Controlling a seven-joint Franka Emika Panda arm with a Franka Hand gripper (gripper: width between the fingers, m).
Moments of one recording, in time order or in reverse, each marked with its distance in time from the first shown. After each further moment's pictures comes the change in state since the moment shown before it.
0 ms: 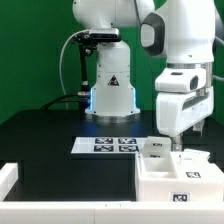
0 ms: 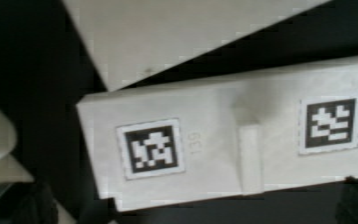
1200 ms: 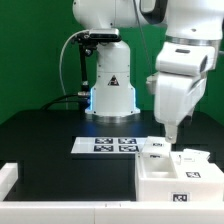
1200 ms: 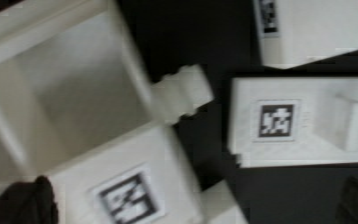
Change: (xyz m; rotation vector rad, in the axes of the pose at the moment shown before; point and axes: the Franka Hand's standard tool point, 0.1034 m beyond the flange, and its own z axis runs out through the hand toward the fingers) arm 0.000 0.062 -0.050 0.079 -0.155 -0.040
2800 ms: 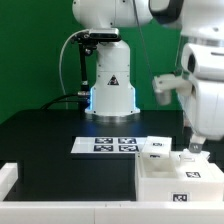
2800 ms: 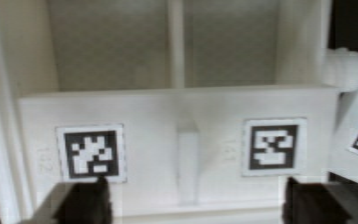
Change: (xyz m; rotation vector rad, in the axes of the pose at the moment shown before) arm 0.038 0.065 -0.025 -0.090 -0.029 -0.492
